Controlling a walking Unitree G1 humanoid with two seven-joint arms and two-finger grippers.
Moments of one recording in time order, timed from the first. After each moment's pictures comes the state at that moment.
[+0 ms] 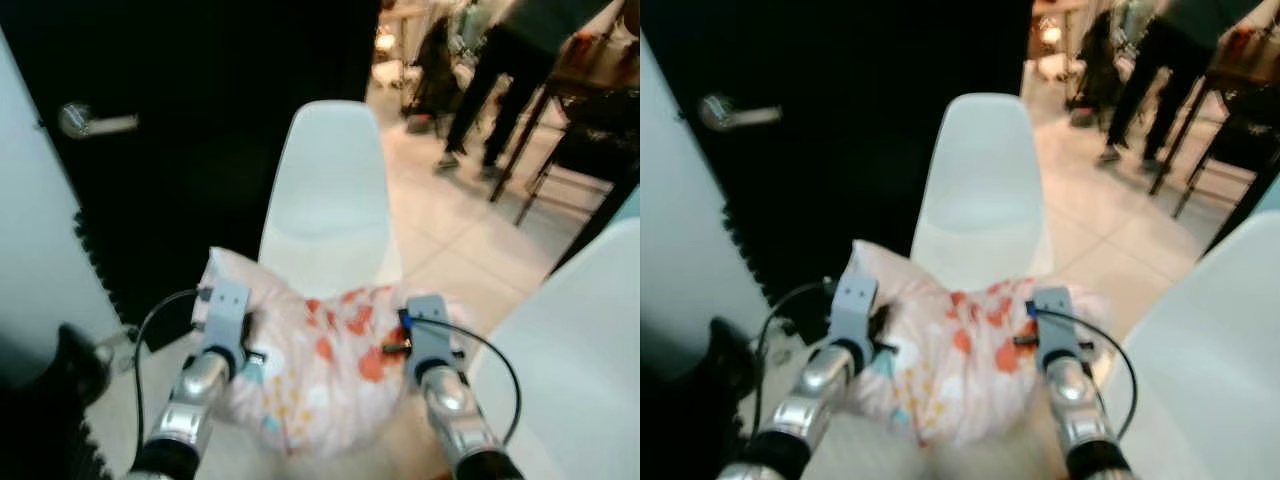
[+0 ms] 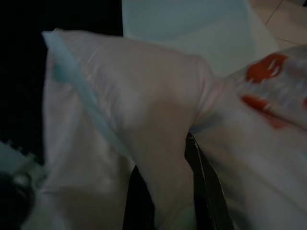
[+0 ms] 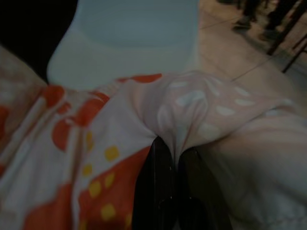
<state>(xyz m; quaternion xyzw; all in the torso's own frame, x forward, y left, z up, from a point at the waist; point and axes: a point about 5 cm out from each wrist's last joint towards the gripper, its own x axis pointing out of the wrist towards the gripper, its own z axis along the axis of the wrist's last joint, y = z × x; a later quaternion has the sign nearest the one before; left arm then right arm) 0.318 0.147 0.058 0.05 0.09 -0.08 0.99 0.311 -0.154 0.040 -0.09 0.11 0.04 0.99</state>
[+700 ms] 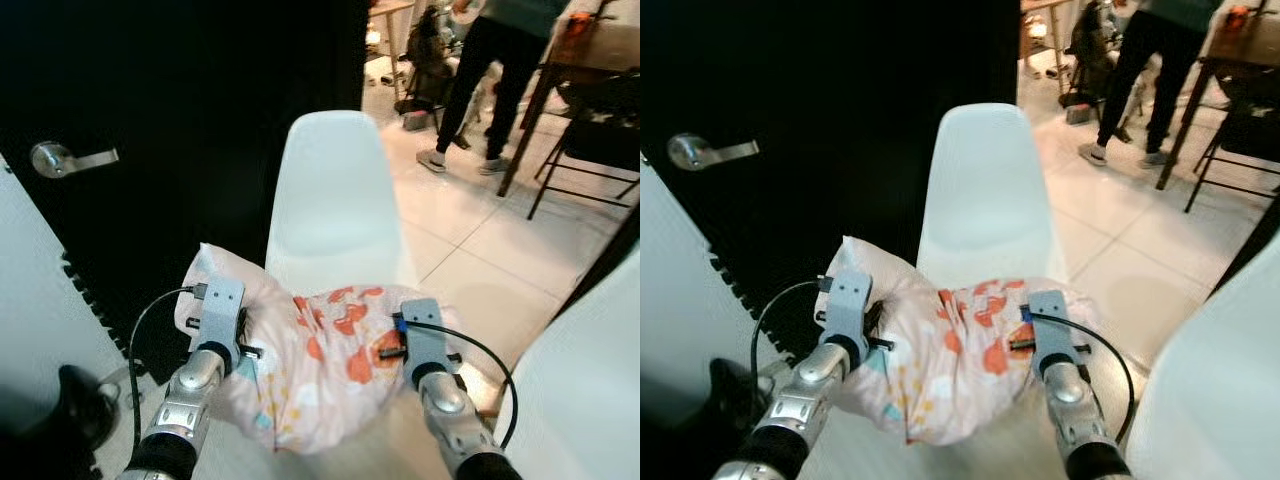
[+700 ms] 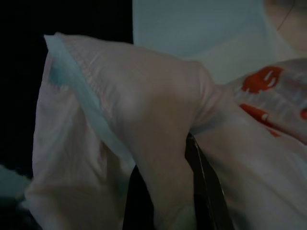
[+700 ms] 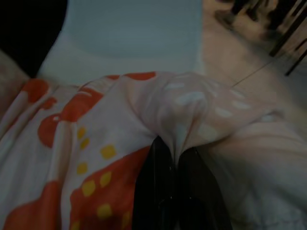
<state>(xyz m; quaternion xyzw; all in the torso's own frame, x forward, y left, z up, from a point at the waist) 0.320 0.129 0.062 0.04 0.09 -0.10 0.99 0.307 -0.176 0.037 -0.10 0.12 0.00 0.99</state>
